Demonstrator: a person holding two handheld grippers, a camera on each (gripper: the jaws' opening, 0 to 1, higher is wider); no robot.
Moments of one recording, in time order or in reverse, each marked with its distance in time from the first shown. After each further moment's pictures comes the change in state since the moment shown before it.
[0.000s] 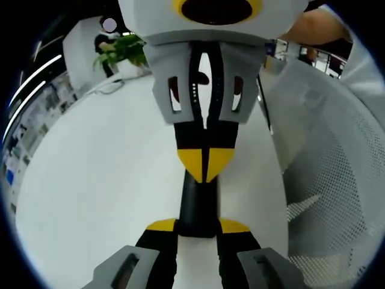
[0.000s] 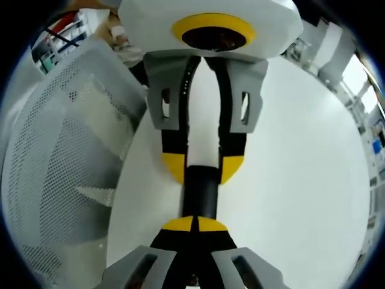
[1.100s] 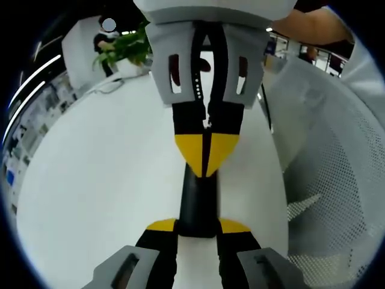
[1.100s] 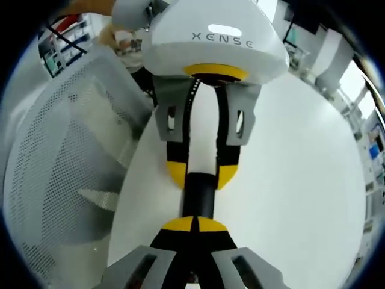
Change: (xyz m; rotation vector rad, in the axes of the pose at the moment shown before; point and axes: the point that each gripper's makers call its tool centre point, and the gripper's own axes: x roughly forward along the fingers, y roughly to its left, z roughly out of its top) left arm 0.000 -0.002 0.001 0.004 0.012 0.002; right arm -0.016 0.002 0.009 -0.038 -0.041 -0.031
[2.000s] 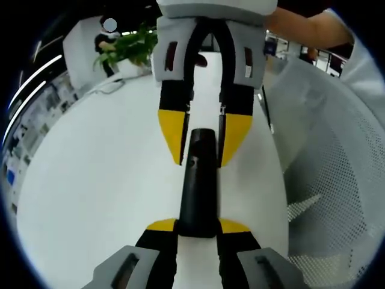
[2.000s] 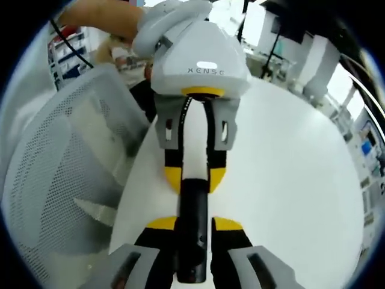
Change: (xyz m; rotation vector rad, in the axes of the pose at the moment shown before) left arm 0.000 0.002 -0.002 -0.006 -0.006 0.006; right arm -0.017 -0.005 0.001 0.048 -0.163 -0.072
